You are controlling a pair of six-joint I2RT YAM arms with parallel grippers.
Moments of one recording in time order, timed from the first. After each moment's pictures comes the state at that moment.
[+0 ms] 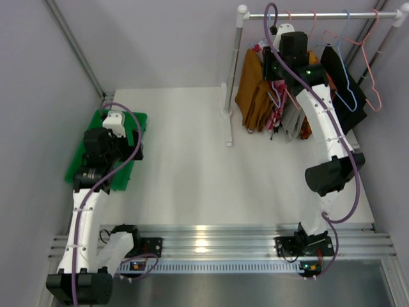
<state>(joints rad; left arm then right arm) 0.03 0.88 0.98 -0.58 0.09 0.02 0.30 1.88 2.27 -0.84 0.09 0.05</state>
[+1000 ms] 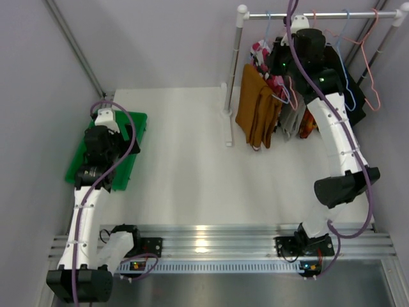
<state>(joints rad) 0.03 0.90 0.97 -0.52 -0.06 -0.11 0.29 1.76 2.17 -0.67 -0.01 0.15</state>
